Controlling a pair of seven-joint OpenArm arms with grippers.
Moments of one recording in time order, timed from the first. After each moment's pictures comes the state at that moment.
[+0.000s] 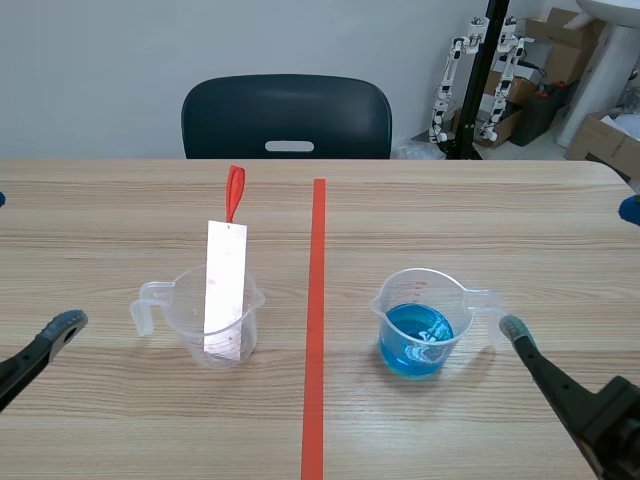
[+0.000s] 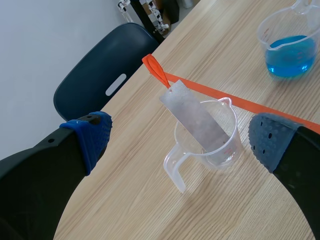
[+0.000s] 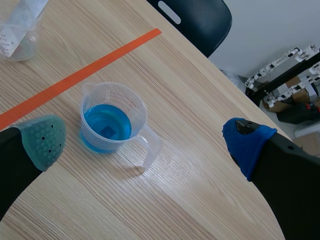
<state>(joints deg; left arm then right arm) 59.3 -43.8 -18.0 119.5 -0.1 -14.1 -29.1 -65.8 45.7 12.1 131.5 2.2 -2.3 7.8</state>
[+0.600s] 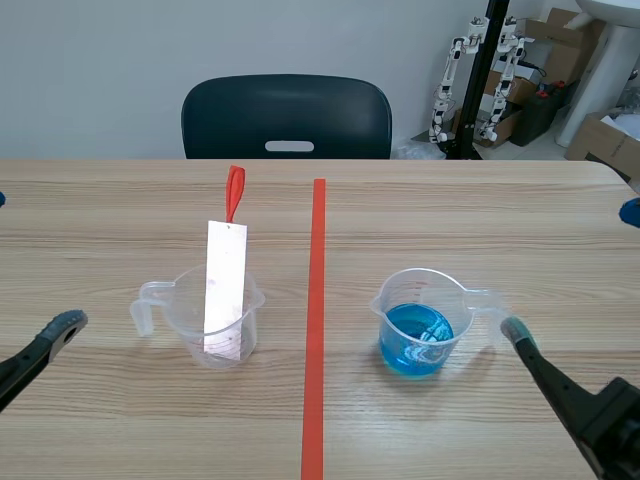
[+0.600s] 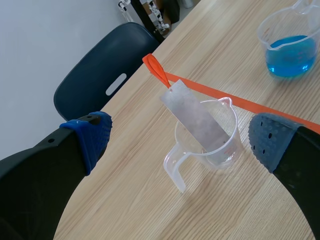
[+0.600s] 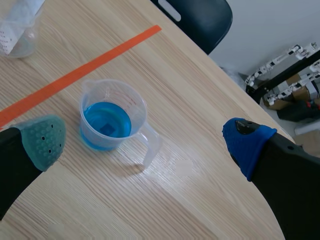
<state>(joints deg) 59.3 -43.6 -18.0 119.4 -0.1 -14.1 -29.2 -65.8 45.7 12.1 131.5 2.2 -2.3 6.4</state>
